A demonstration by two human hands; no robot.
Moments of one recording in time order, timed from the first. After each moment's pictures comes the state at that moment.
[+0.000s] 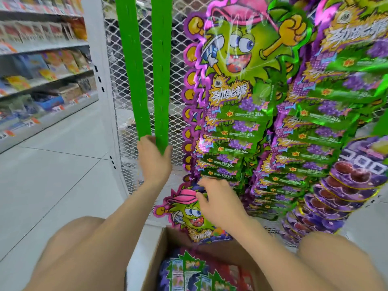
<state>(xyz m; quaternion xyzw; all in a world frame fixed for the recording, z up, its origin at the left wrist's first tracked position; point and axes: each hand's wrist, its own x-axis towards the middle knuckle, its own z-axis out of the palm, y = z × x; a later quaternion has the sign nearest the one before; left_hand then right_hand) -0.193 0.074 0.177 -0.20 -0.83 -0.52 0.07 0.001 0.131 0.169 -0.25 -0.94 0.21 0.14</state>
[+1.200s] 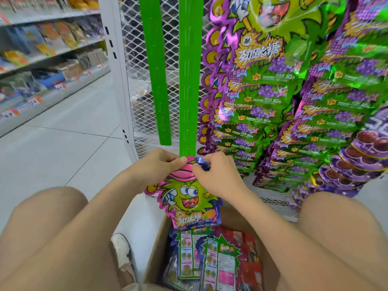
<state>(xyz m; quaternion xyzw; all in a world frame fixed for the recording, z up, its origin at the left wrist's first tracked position) -0.189 -0.040 0.163 -0.38 -0.77 -0.37 -0.36 -0.029 0.095 0.155 -0.26 -0.90 0.29 0.19</state>
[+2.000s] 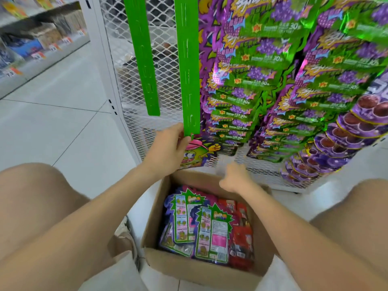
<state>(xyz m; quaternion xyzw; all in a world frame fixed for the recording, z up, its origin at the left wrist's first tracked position) -0.144 -0.014 0.117 -0.51 -0.78 -0.37 -0.09 0.023 0.127 0.058 -0.45 -0.85 0.19 -0.17</state>
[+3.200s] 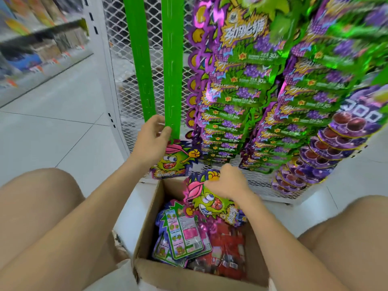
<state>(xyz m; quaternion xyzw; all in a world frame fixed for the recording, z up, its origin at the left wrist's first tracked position) -0.154 -0.016 0.167 -0.33 -0.77 -0.52 -0.16 0.030 0.126 0.074 -0.43 -0.86 0.26 0.01</state>
